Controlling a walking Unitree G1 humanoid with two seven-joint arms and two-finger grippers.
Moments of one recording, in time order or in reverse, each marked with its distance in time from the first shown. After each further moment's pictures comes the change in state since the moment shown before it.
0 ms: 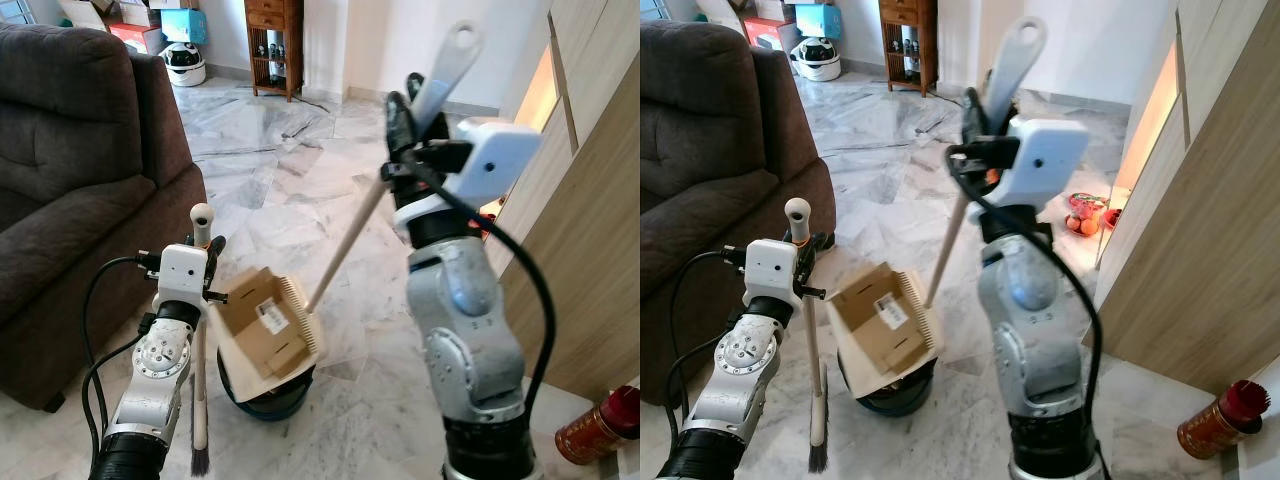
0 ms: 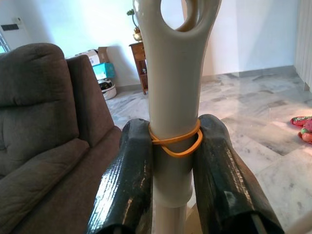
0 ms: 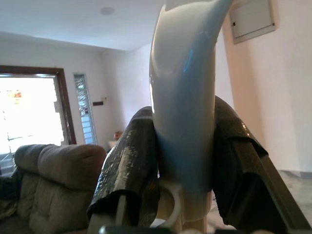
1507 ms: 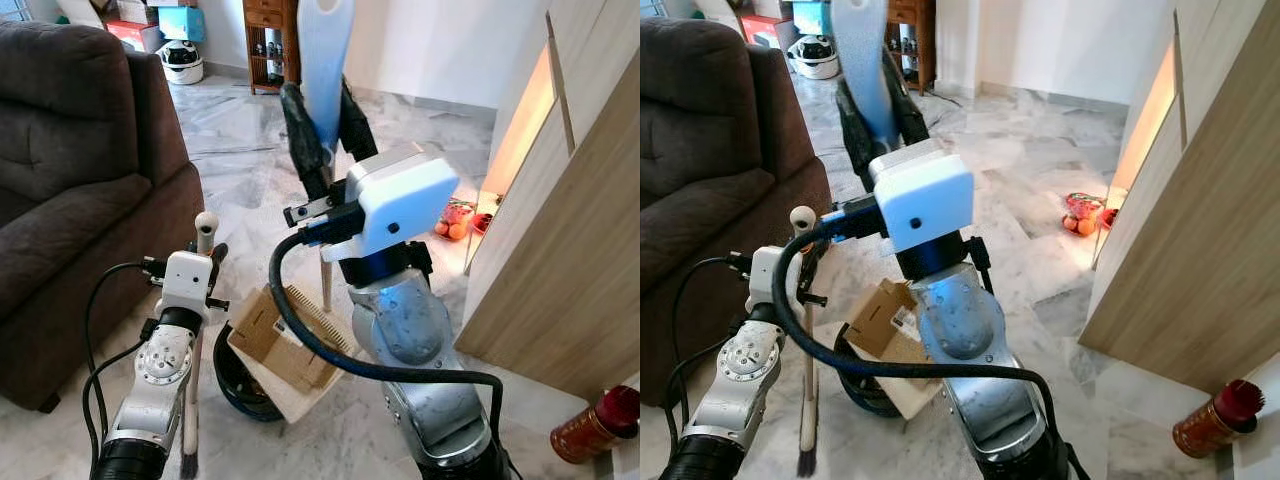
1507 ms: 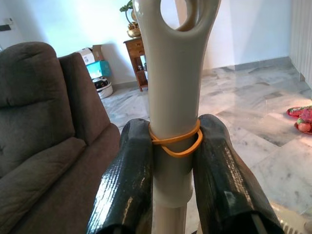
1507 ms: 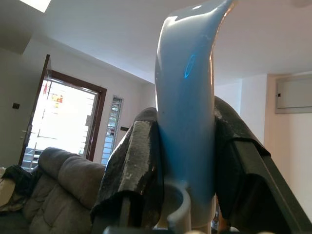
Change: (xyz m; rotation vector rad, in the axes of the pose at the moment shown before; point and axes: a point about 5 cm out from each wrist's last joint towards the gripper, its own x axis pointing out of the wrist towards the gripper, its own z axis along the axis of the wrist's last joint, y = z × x) left arm -0.005 -0.004 -0.005 0.035 0.018 -0.019; right arm -0.016 0.059 0.019 -0.187 -0.198 0.239
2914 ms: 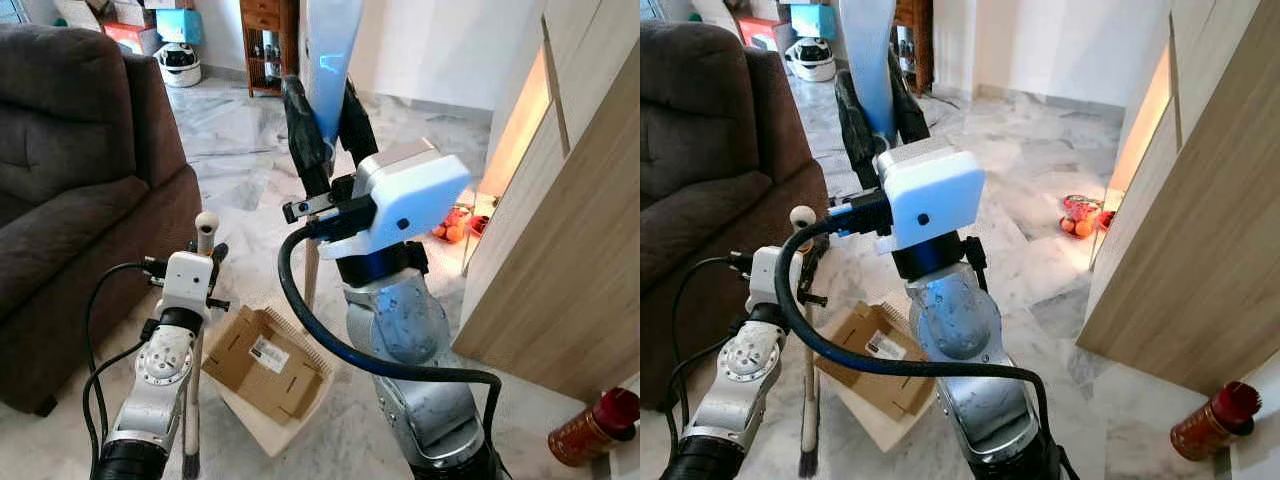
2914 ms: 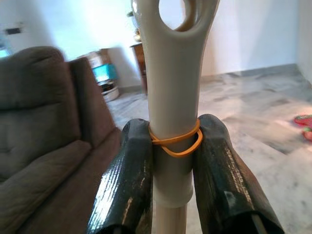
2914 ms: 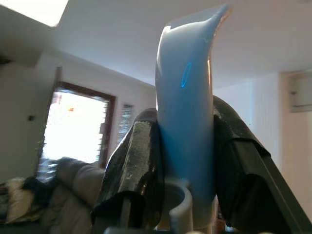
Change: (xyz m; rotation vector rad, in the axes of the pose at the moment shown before) left arm 0.000 -0.003 0.003 0.001 -0.014 -0.006; right arm 0.001 0.003 0.000 0.070 -0.005 0.002
